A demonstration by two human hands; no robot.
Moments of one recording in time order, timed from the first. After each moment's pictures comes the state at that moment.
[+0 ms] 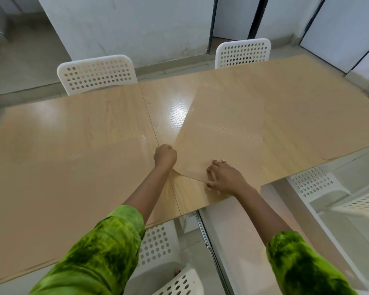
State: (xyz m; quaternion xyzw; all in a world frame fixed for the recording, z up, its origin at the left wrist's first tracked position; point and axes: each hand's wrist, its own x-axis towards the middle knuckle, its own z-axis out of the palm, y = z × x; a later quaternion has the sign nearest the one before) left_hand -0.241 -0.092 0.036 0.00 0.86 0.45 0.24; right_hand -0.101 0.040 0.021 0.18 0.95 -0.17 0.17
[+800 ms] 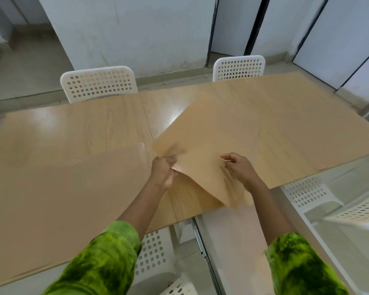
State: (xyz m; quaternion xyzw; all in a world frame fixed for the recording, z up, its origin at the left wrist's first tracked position) left_hand -0.218 -0.102 0.043 -0.10 0.51 0.79 0.32; right_hand -0.100 0.077 0.054 0.35 0.77 -0.53 -0.05
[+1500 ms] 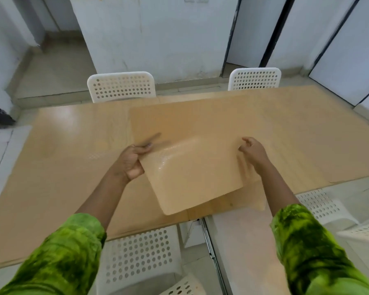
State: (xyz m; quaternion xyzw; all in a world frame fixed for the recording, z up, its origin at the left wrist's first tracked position) left_hand -0.260 -0.216 0.098 0.04 0.46 0.80 0.38; right_hand -0.143 0.098 0.081 0.37 0.81 -0.45 -0.08
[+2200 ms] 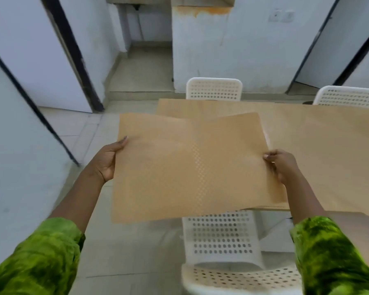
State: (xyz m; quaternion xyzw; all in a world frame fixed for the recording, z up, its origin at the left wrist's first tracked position) left_hand -0.259 -0.645 0.127 -0.06 0.53 0.81 0.24; right_hand -0.182 -0.210 0.098 0.36 0.68 -0.64 -0.09
